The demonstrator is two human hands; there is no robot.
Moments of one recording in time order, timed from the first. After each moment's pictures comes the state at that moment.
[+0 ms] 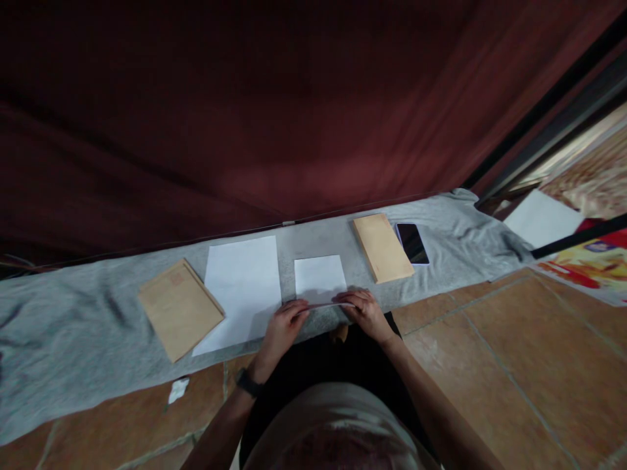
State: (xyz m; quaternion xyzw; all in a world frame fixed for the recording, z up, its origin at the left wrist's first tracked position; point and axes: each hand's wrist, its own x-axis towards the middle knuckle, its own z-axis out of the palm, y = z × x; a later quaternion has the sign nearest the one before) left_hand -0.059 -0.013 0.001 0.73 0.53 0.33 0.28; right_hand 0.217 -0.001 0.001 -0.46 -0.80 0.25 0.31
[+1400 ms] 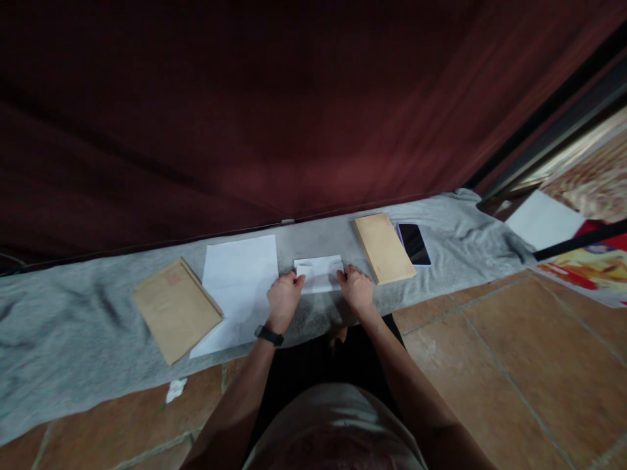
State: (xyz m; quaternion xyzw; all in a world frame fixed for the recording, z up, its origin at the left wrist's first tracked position) left_hand -0.026 0.063 0.043 0.62 0.78 0.01 0.13; right_hand 0.163 0.060 0.029 -0.76 -0.63 0.11 0.06
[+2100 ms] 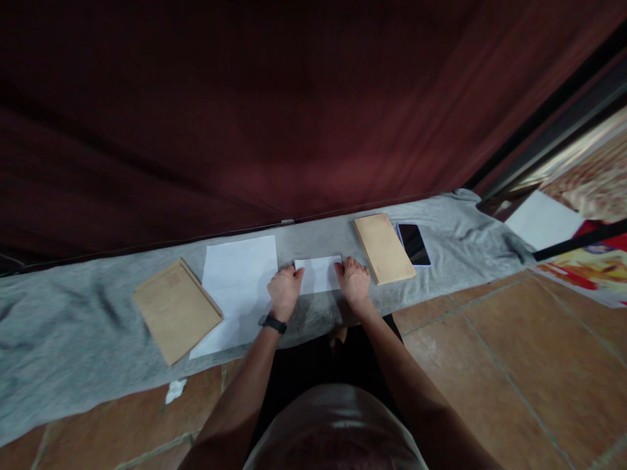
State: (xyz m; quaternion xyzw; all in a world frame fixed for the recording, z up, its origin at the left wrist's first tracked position) left_hand -0.024 0.085 0.034 0.59 0.79 0.02 0.13; right_hand 0.160 0.079 0.017 -0.75 -0.65 0.05 0.09
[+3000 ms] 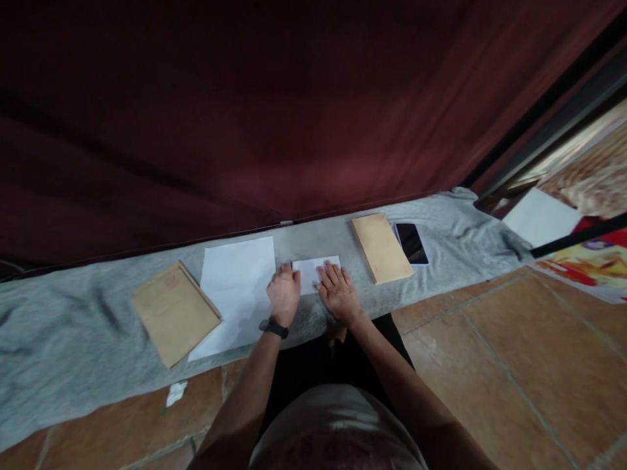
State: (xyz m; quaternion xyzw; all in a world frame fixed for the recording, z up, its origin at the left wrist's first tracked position) left_hand -0.018 0.071 0.037 0.63 0.77 0.07 0.05; right_hand 0.145 0.046 -0.012 -0.57 -0.80 0.05 0.17
